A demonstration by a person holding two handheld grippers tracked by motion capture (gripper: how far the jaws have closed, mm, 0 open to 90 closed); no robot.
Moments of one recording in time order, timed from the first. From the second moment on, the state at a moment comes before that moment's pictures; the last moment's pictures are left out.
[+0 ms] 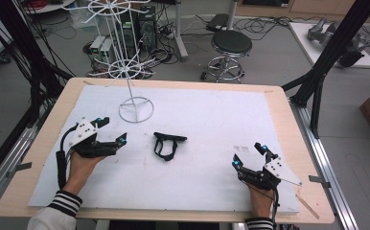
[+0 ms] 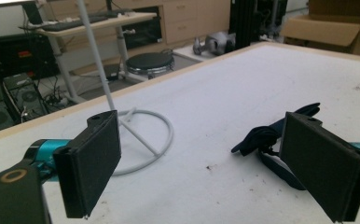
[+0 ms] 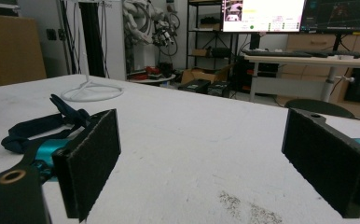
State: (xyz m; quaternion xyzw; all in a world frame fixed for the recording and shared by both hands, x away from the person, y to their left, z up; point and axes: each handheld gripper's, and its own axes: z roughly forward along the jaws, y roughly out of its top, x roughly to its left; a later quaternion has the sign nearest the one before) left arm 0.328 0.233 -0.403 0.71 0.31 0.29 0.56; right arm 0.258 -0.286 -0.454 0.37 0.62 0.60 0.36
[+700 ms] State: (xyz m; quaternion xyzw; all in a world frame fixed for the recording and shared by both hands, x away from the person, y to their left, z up) left arm 0.360 0.176 -0.397 0.81 0.27 0.21 0.47; right arm 0.258 -0.287 -0.454 0.37 0.62 0.60 0.36
